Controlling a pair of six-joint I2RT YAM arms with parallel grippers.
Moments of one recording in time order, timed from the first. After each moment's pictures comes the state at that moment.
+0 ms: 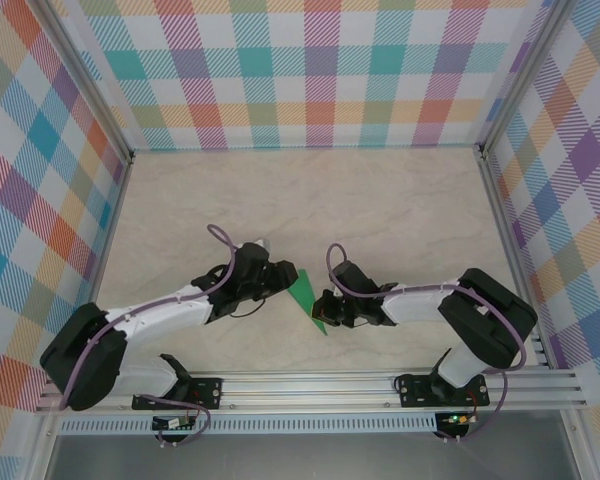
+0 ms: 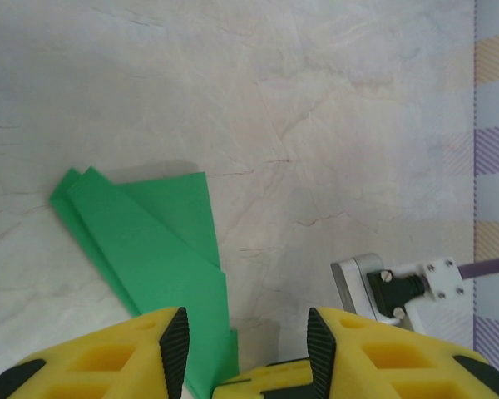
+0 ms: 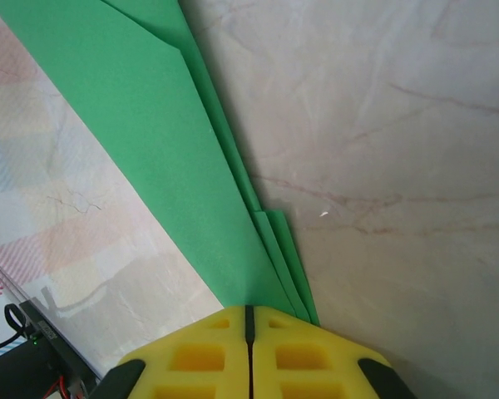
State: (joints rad) left arm -0.74 1.33 0.64 -0.01 0.08 -1.02; right arm 0.86 1.56 0.54 0.10 -0.35 1.11
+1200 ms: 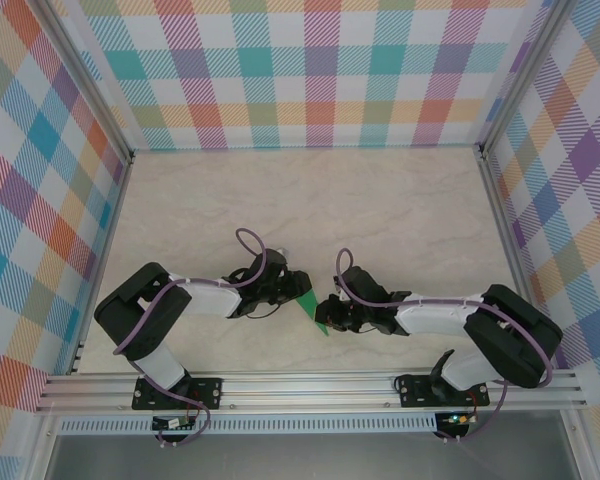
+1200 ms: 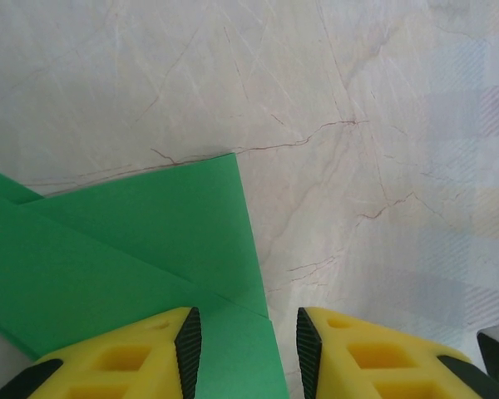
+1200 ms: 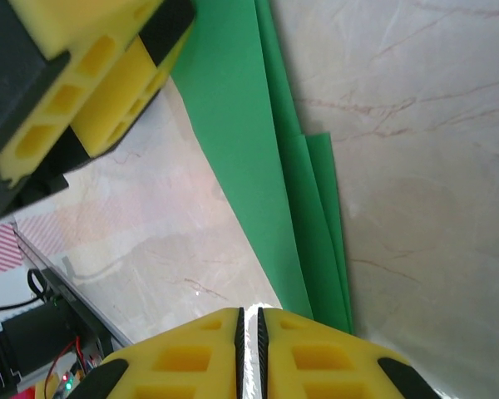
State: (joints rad) left arm -0.75 1.65 0.61 0.29 0.17 -1.03; right arm 0.88 1.42 0.47 0.11 -0.37 1.10
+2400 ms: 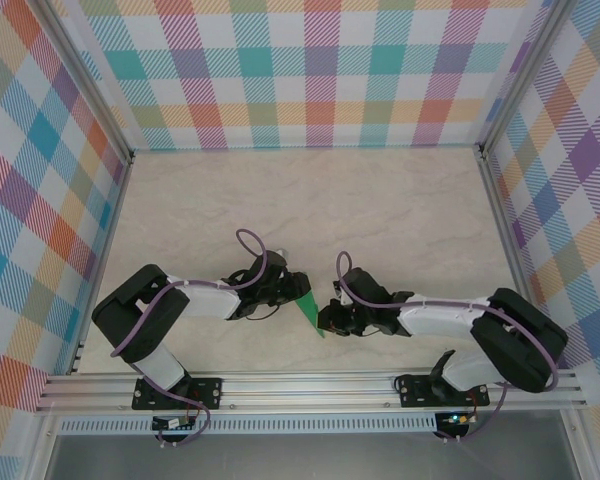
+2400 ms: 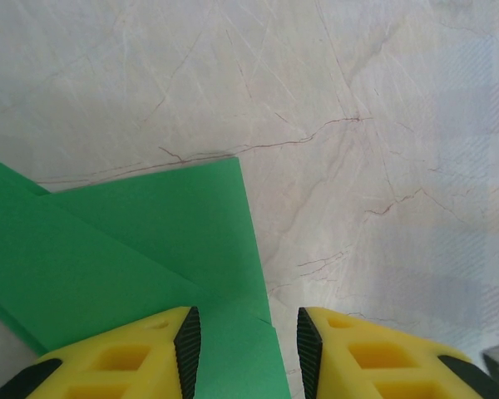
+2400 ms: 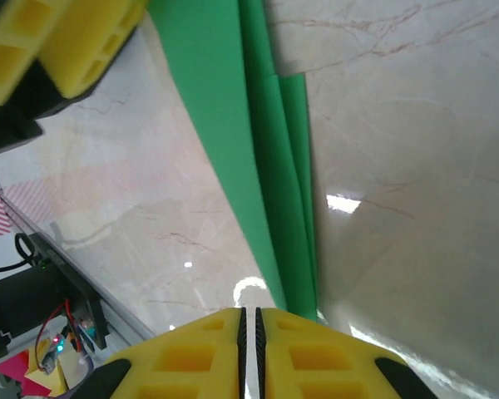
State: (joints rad) left arm -0.76 1.63 0.60 0.28 0.13 -1.00; right arm 0.88 1.40 0.47 0.03 -0.43 1.07
